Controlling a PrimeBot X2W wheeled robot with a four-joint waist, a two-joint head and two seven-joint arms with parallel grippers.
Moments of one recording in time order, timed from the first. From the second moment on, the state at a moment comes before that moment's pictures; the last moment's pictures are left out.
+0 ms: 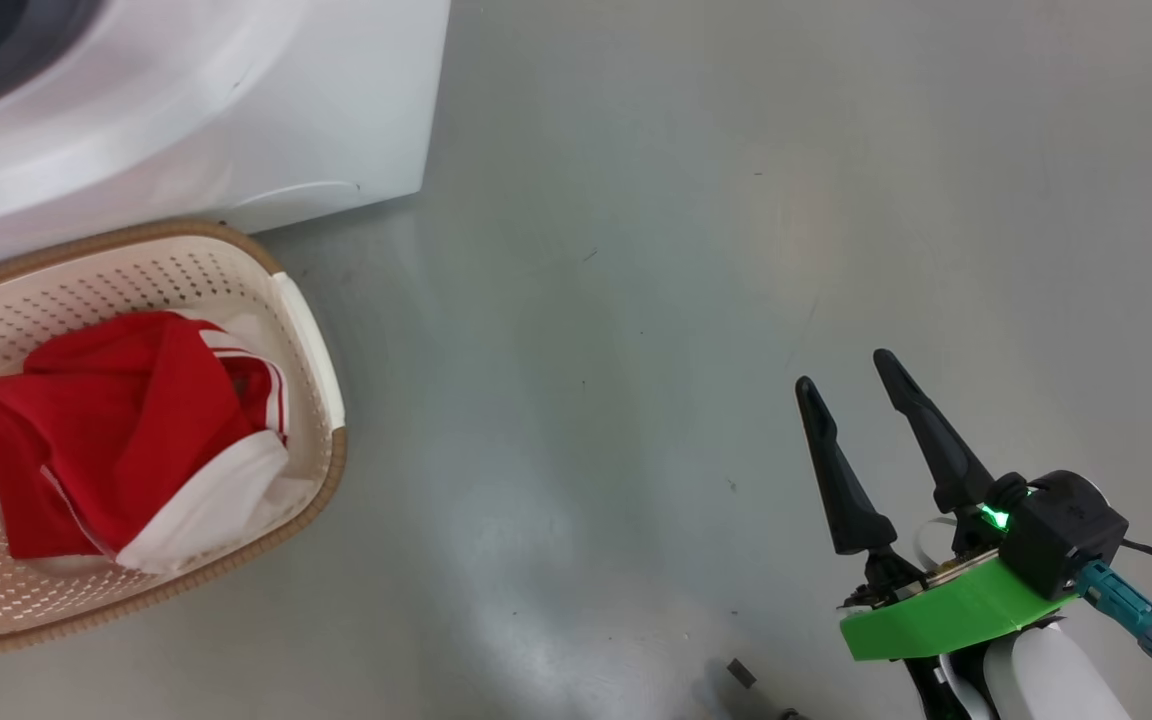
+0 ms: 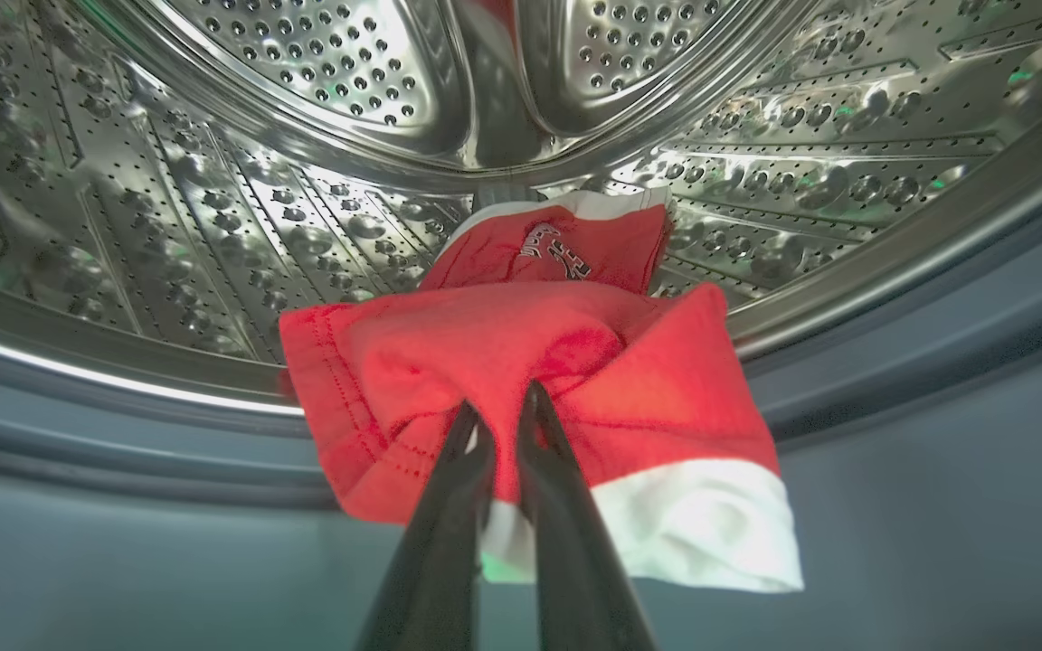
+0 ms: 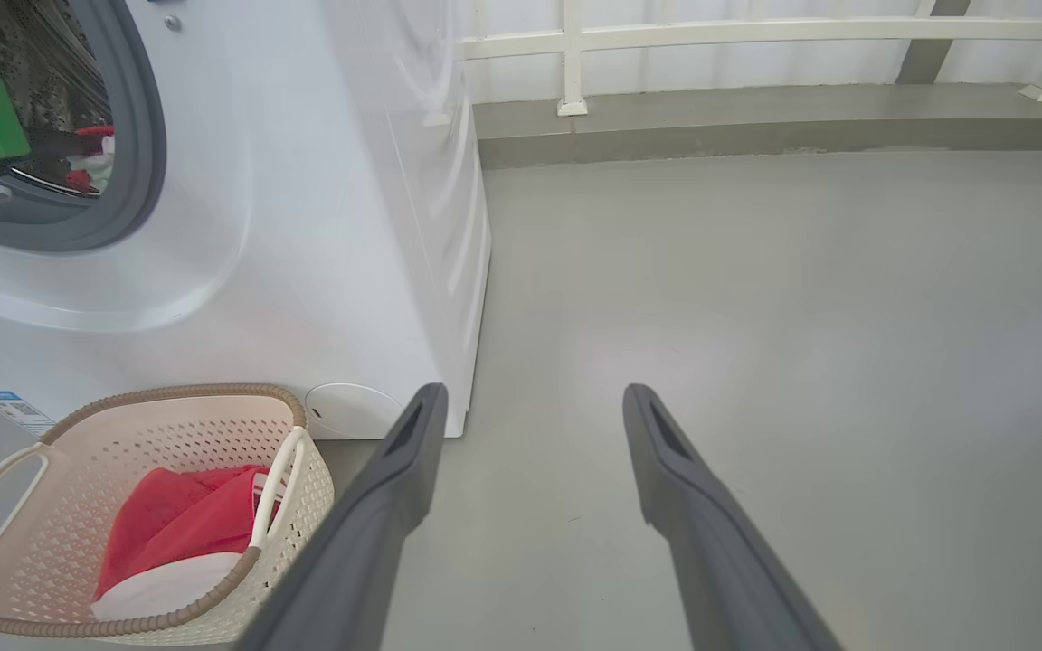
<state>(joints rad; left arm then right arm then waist) -1.37 0.32 -0.11 1.27 -0.34 0.03 -0.06 -0.13 -0.04 0.15 0.05 0.29 0.12 -0.26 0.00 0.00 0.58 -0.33</state>
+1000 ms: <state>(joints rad) -1.10 0.34 -0.13 0.85 -0.33 0.01 -0.25 -0.15 -0.04 0.14 0.05 0.32 0.12 -0.26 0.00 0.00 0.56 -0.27</state>
